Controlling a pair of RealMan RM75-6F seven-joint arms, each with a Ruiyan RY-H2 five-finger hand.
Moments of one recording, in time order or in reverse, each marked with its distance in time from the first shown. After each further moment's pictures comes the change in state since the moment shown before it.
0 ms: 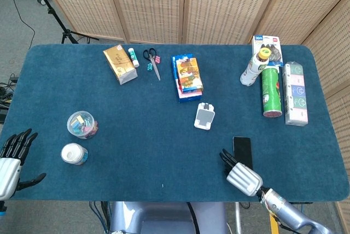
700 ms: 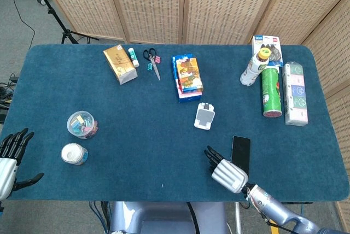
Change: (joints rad) left arm 0.006 0.010 -0.002 0.007 0.004 0.018 -0.031; right arm 0.048 0.022 0.089 -0.222 0.012 -0.105 -0.093
